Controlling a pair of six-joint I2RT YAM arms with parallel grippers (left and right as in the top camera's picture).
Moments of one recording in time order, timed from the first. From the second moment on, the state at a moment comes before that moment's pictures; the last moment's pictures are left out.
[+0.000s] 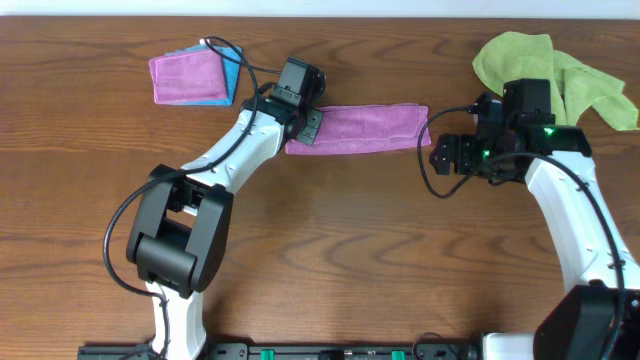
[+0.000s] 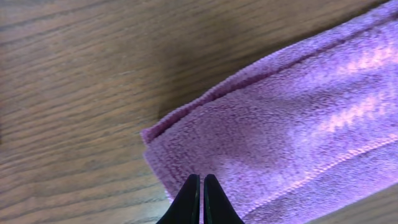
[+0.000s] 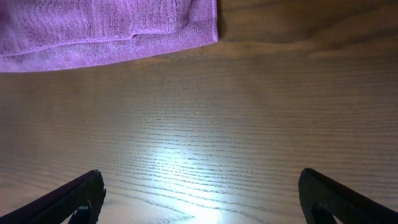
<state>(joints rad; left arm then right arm) -0.43 2.04 1.47 -0.47 -0.06 -0.02 -0.04 1.56 1.20 -0.87 -0.23 0.06</state>
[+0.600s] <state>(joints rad) -0.43 2.07 1.47 -0.50 -0.08 -0.02 -0.04 1.56 1.20 -0.87 -0.23 0.06</state>
